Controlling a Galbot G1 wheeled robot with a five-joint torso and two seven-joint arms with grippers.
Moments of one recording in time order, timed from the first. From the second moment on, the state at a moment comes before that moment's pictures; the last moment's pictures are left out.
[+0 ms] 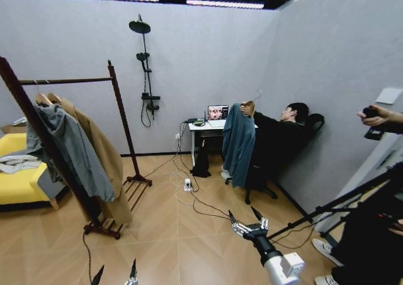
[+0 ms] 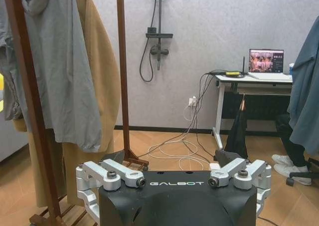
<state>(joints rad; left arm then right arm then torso) 2.05 -1.57 -0.58 -2.33 -0.08 -0.09 -0.03 -1.66 1.23 0.55 2.27 0.34 -0.07 0.10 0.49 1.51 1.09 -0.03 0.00</state>
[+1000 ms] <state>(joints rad) 2.05 -1.57 -0.58 -2.33 -0.08 -0.09 -0.03 -1.59 1.25 0.56 2.28 0.35 -0.07 0.15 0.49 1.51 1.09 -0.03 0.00</state>
